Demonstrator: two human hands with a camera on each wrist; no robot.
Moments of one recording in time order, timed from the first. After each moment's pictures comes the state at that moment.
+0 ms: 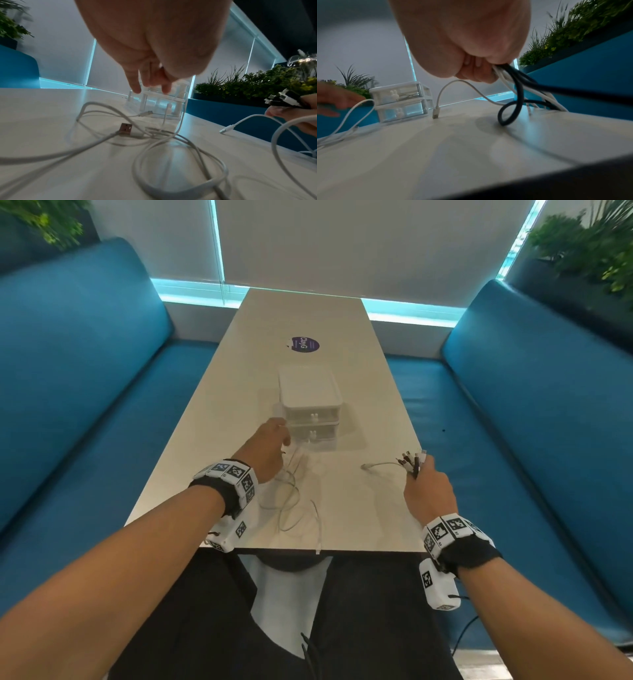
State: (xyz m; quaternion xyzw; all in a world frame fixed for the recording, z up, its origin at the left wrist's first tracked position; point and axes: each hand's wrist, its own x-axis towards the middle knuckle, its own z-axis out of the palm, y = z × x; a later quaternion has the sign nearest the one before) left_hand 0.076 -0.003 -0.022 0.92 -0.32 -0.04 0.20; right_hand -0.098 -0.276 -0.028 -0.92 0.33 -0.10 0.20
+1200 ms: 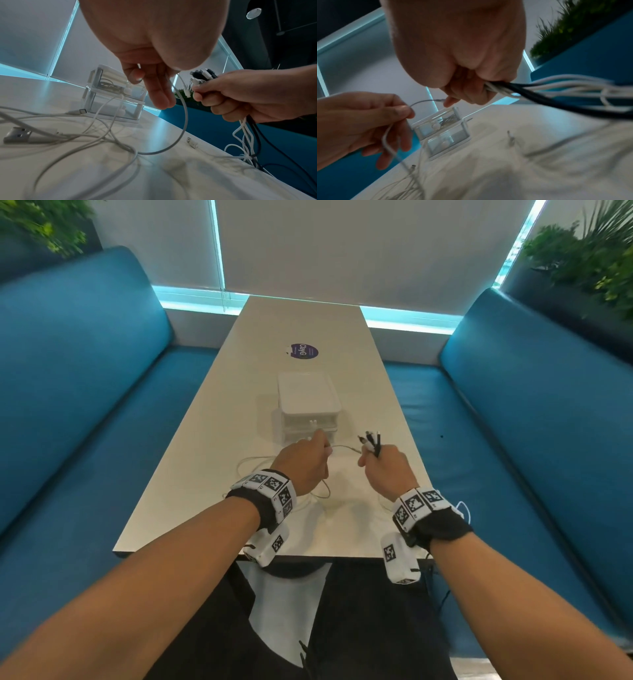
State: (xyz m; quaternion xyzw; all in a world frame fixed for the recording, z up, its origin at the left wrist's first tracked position) left_hand 0.024 -0.059 0.007 0.90 -0.33 -0.07 0.26; right_hand -0.052 -0.229 0.016 -0.89 0.24 -0.07 0.38
